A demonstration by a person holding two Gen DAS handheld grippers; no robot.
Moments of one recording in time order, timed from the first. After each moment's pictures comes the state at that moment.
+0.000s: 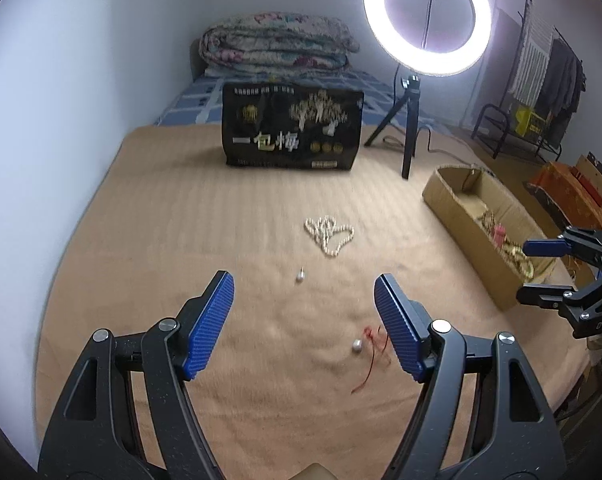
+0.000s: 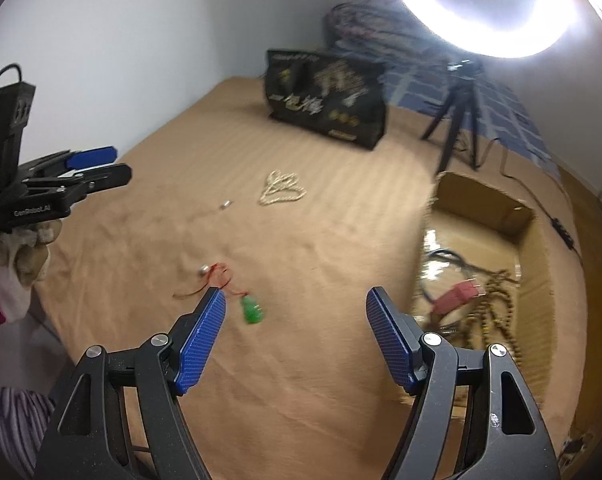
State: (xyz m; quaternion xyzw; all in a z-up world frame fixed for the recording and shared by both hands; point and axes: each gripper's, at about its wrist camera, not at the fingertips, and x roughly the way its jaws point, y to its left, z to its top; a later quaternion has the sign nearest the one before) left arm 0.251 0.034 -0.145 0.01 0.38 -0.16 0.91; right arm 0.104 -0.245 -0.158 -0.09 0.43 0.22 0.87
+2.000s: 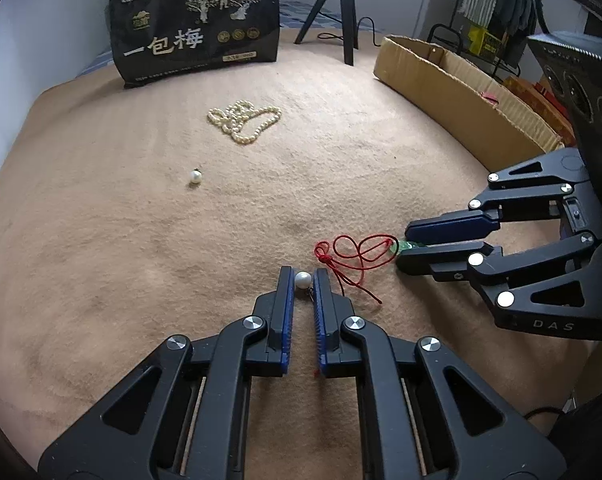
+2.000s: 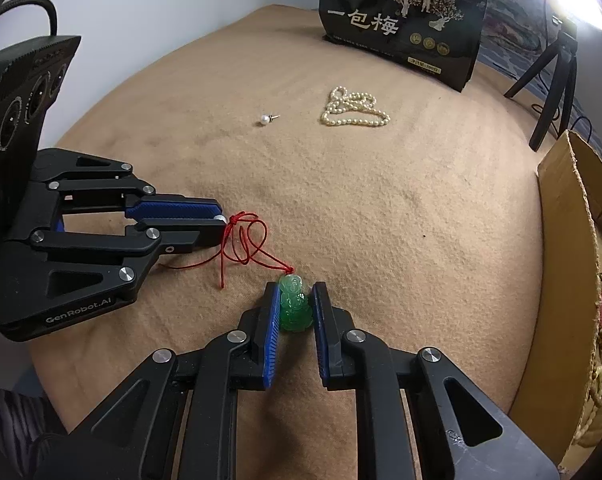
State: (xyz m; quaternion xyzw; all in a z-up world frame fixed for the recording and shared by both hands) left arm 0.259 -0.033 -0.258 0.08 0.45 -0.26 0.85; right arm 0.132 -0.180 -0.262 -0.13 0.48 0.26 0.83
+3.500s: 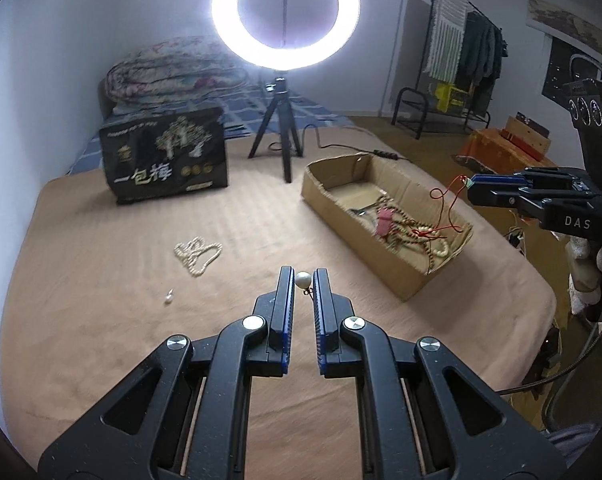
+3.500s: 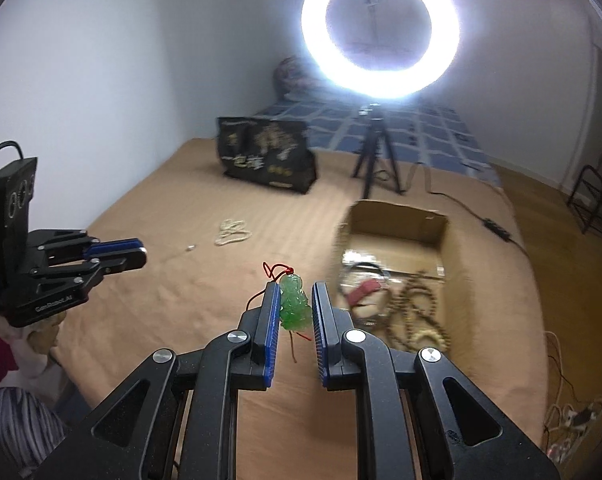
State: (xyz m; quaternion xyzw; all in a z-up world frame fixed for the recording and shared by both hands) left arm 0.203 -0.080 -0.119 0.05 0.34 -0.30 0.89; right arm 0.057 -0.329 -0.106 -0.04 0.34 0.14 0.93
